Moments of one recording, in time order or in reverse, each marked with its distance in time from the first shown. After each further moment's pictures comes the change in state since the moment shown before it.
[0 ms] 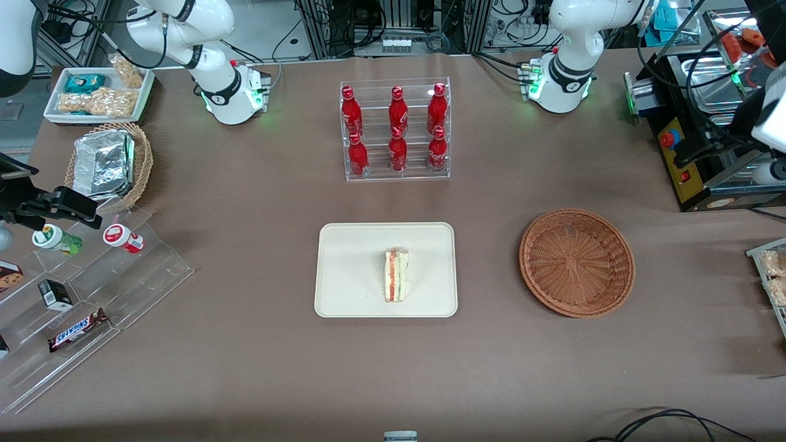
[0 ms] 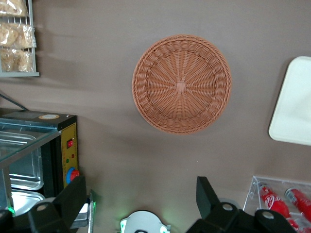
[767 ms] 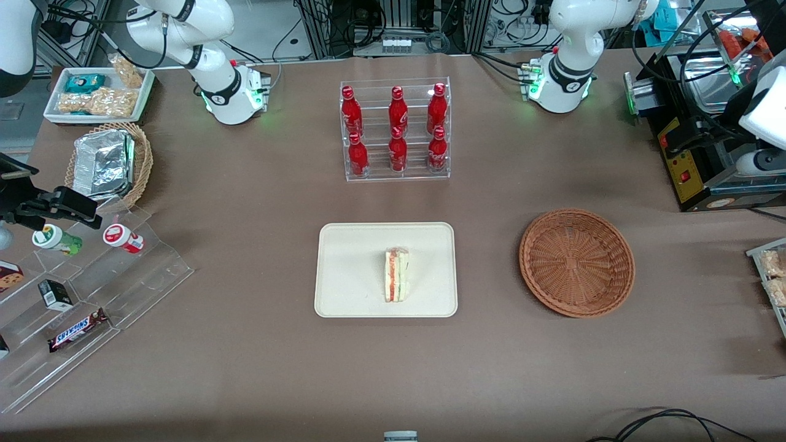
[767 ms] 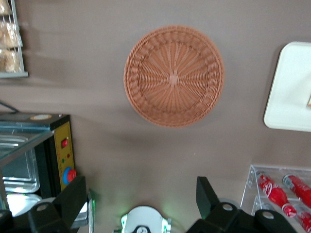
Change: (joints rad) arm 0.004 -0.009 0.003 -0.028 -0.033 0.024 0.033
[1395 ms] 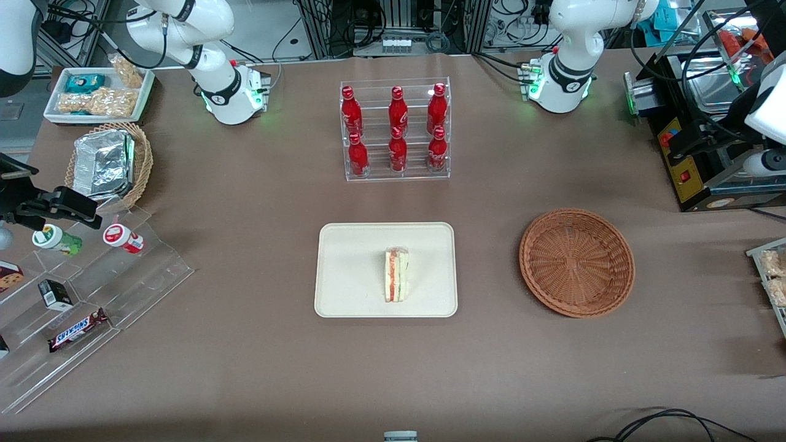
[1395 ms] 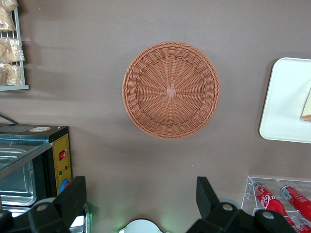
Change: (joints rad) arm 0.001 -0.012 0.001 -0.008 -0.004 0.040 0.000
